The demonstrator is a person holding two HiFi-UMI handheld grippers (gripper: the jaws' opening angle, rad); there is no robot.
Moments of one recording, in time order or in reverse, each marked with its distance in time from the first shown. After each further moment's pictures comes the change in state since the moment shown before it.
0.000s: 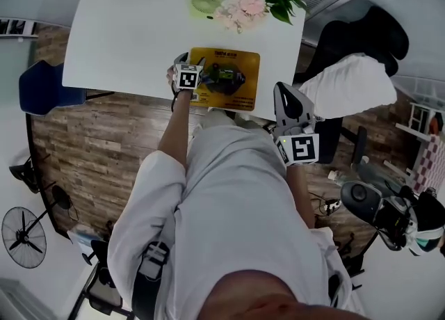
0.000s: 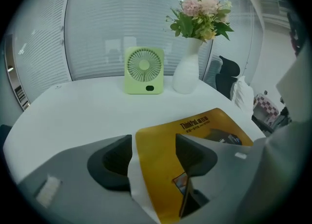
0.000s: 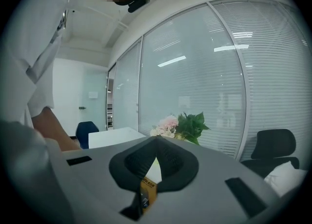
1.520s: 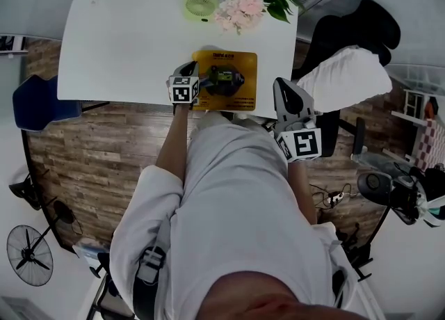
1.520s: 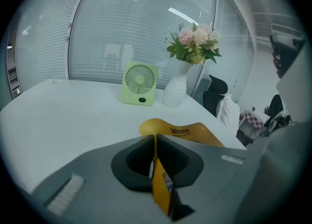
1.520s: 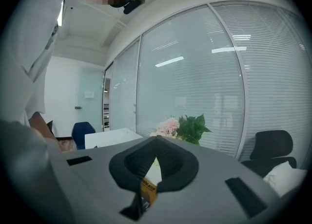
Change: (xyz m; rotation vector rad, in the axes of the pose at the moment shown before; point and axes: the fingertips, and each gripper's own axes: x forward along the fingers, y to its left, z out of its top) left arm -0.039 -0.017 0.012 -0.098 -0.121 -0.128; right arm 0.010 0.009 0.010 0.004 -0.009 -0.043
